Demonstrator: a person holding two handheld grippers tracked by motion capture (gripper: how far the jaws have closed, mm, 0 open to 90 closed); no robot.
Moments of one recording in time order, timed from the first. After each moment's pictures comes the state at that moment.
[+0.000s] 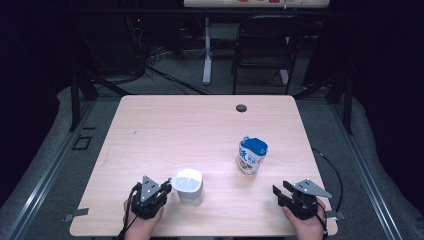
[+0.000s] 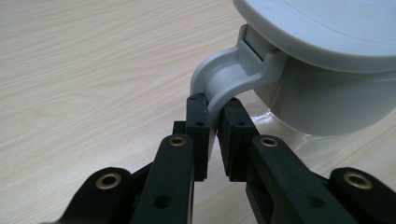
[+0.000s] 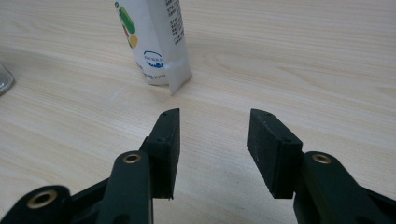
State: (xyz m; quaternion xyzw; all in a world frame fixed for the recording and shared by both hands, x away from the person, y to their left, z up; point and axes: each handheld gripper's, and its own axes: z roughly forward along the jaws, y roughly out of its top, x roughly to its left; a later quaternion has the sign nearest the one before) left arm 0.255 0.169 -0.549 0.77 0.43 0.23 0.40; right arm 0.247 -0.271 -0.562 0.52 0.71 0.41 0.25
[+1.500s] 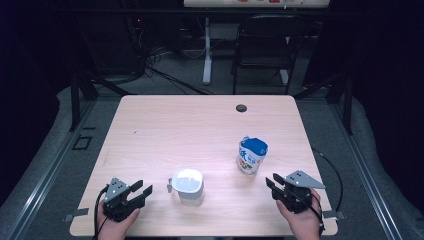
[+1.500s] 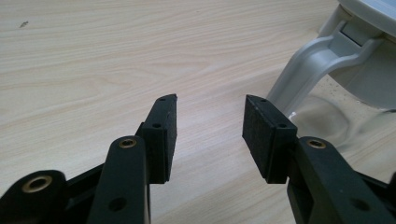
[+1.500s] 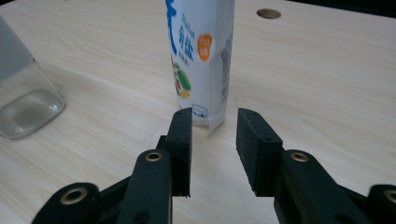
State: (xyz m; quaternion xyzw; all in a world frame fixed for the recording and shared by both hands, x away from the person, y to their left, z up) left arm 0.252 0.244 -0.550 0.74 0.47 0.20 0.44; right arm 0.254 -0.241 -0.513 0.47 0.74 0.42 0.26
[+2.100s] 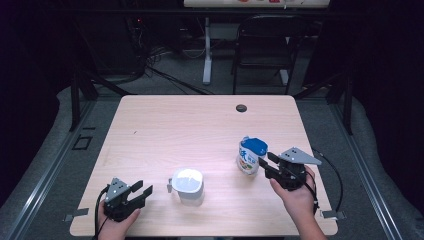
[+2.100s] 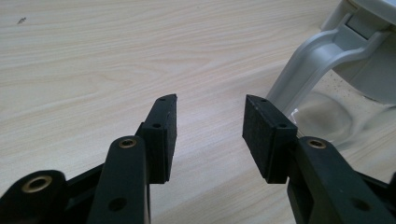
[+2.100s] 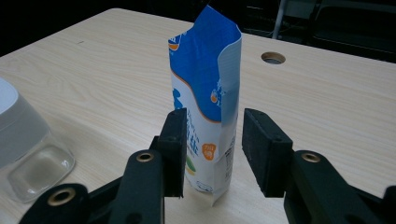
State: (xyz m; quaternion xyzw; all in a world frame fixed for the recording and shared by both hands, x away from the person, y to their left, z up) left arm 0.252 0.243 -0.552 0.74 0.47 0.20 0.43; right arm 0.291 -0.225 -0.473 0.46 0.73 0.45 0.26
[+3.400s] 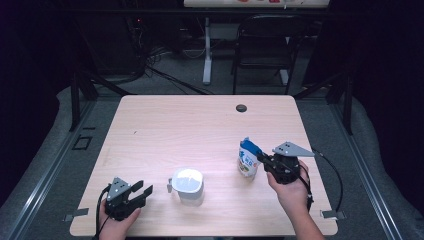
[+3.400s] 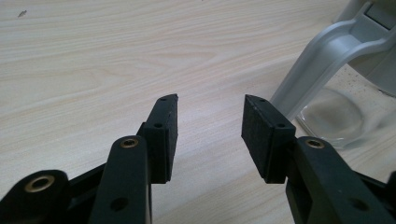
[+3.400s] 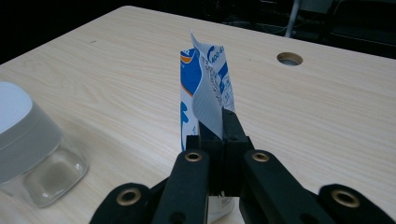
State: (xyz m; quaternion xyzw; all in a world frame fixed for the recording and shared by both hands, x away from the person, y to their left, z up) left arm 0.256 0.242 -0.557 0.74 0.48 0.20 0.43; right arm 0.304 -0.215 -0.468 0.45 0.74 0.45 0.24
